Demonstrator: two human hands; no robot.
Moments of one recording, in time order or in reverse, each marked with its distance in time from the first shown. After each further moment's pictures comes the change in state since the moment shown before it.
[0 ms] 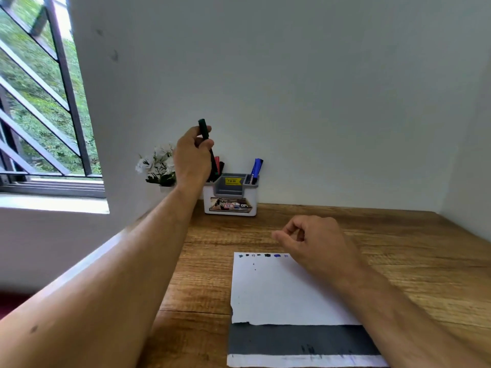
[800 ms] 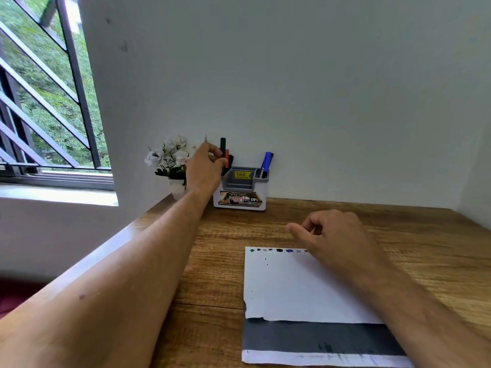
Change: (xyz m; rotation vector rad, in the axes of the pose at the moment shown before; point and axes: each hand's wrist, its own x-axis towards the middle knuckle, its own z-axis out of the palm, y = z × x) left_hand 0.001 -0.053 0.008 0.192 -0.078 -0.044; right_hand 0.001 0.004 -0.002 -0.060 0.081 0.009
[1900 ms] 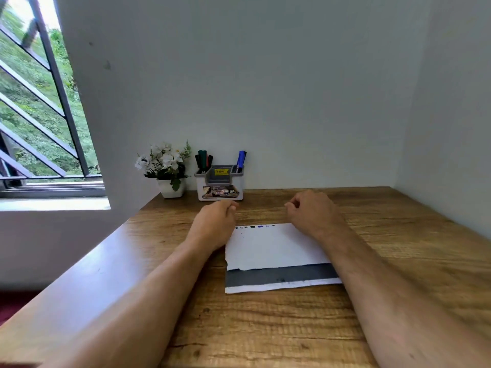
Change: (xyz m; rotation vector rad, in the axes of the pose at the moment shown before) left_hand -0.152 0.040 -0.025 0.442 -0.508 0.108; right_hand -0.013 0.013 -0.024 -0.158 0.014 0.175
